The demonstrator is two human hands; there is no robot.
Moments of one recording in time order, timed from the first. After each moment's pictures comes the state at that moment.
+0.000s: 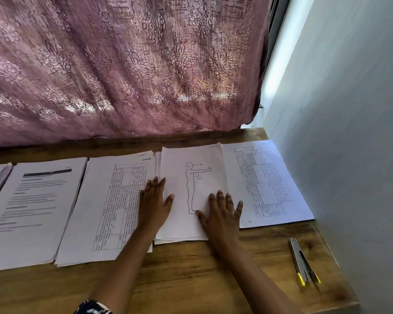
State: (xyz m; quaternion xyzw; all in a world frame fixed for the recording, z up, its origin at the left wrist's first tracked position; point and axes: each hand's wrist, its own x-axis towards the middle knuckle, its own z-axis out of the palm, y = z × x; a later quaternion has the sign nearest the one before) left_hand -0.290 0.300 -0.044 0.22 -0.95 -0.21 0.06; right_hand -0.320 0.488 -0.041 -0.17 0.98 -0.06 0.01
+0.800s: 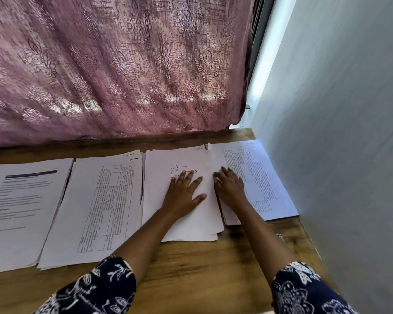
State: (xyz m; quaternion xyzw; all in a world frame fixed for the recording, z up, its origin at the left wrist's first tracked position) left_hand -0.351 0.367 -0.037 0.02 -0.99 -0.12 -0.07; right_hand -0.425 0.530 -0.021 -0.19 0.95 -0.21 0.10
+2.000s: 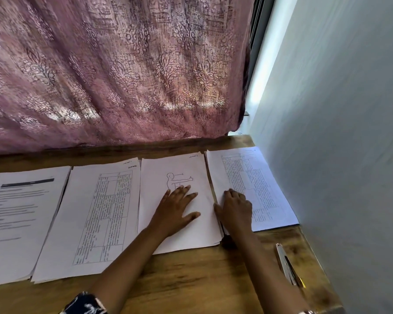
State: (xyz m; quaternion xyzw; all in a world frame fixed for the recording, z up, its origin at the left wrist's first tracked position) left_hand -0.324 0.348 -0.033 -0.04 -0.98 -0.17 -0.01; right_hand -0.381 0.537 -0.016 -0.12 0.98 -0.12 -0.02
